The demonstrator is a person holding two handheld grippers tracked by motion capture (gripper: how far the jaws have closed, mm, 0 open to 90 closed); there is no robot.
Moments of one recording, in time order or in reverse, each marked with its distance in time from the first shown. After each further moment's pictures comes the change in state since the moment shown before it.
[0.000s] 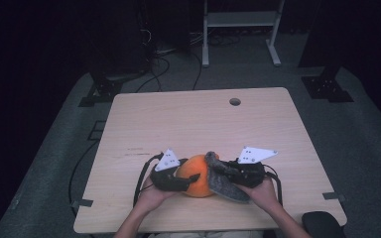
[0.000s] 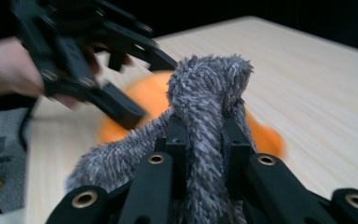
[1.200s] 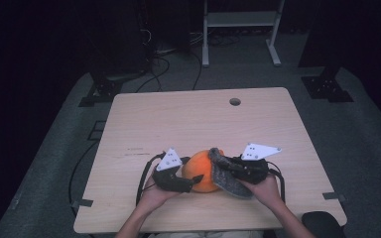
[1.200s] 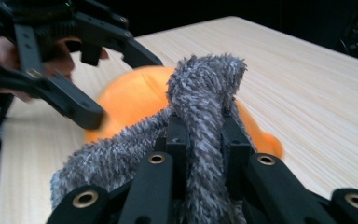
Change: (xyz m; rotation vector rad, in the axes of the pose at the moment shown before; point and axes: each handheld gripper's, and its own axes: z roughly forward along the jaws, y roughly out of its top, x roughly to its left) left arm 0.003 0.003 0.001 -0.002 -0.061 -0.041; right arm -0.014 -0.001 -0.006 0.012 -0.060 -0.005
